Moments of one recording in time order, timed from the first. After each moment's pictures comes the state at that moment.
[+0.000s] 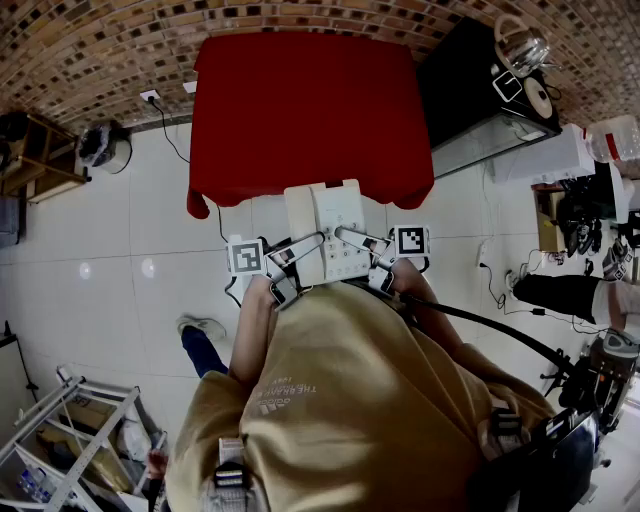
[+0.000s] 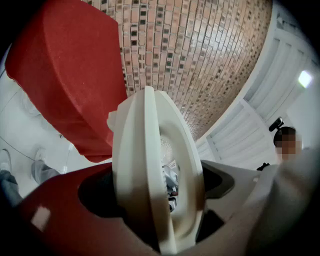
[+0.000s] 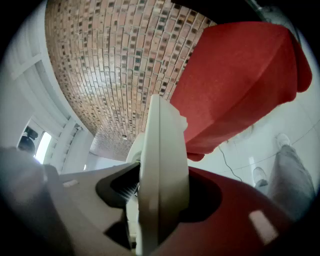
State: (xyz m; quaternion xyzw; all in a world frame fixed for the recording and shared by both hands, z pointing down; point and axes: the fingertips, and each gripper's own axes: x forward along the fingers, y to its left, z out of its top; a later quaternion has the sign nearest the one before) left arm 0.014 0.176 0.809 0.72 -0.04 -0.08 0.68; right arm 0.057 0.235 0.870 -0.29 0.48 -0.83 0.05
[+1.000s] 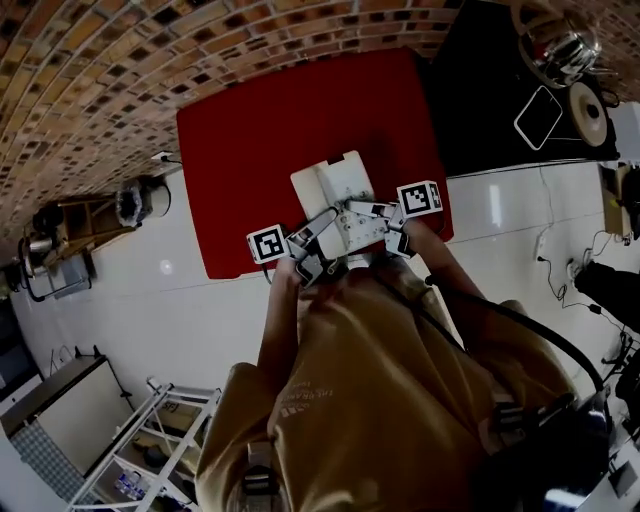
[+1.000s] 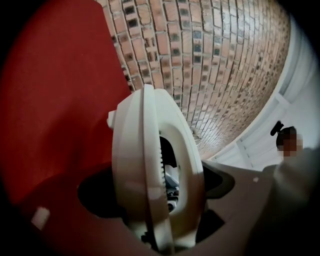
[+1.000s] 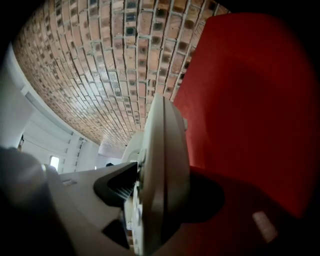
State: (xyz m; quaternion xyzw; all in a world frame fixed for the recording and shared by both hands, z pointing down) left arm -0.020 0.072 0.562 0.83 -0.06 -0.05 0.55; right arm 0.002 0.092 0.611 -0.19 0.67 -0.70 0.14
